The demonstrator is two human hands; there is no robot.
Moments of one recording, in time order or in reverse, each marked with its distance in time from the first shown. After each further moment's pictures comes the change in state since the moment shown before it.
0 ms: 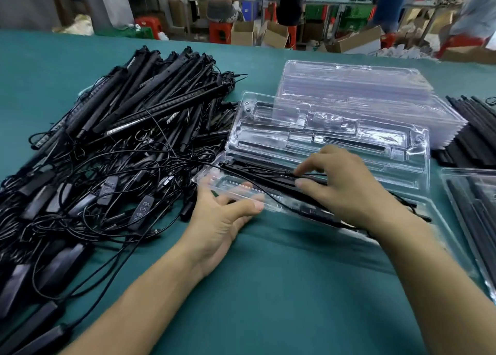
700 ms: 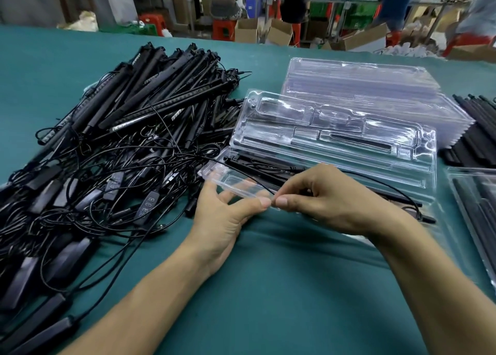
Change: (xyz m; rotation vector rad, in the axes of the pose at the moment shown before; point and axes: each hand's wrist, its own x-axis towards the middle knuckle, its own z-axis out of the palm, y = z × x) left_hand -0.004 -0.002 0.003 0.022 0.031 0.090; right_hand -0.001 -0.019 0.007 0.366 -0.353 -0.133
